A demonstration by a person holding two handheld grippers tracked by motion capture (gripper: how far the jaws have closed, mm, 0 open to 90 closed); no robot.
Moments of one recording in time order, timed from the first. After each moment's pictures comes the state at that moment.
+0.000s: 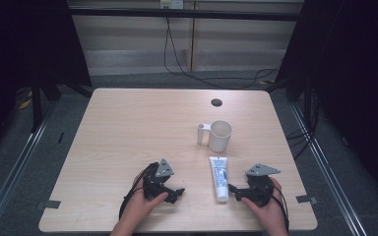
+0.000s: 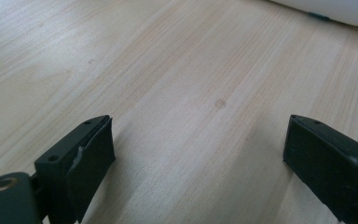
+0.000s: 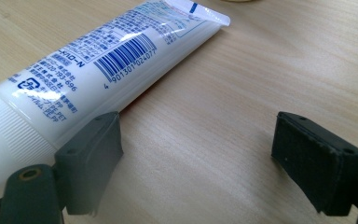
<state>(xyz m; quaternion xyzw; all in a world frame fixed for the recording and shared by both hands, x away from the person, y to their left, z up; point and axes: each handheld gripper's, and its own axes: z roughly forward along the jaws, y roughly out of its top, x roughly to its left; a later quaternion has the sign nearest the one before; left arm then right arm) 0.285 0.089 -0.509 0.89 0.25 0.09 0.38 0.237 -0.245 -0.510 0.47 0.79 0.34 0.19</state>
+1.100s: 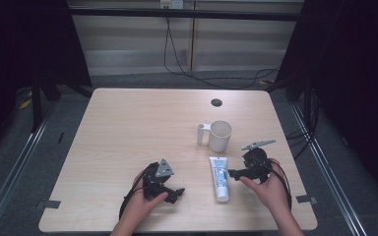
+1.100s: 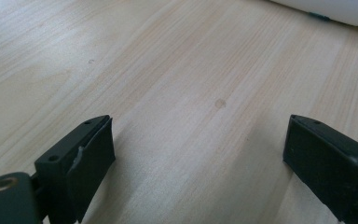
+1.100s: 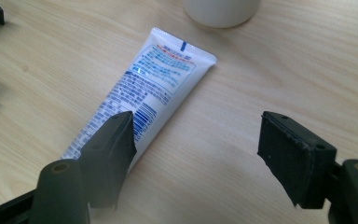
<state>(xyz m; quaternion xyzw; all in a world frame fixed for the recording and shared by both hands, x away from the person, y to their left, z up) 0.286 0.089 -0.509 0.89 0.25 0.09 0.38 0.280 -0.231 -0.447 0.53 0.80 0.27 0.11</state>
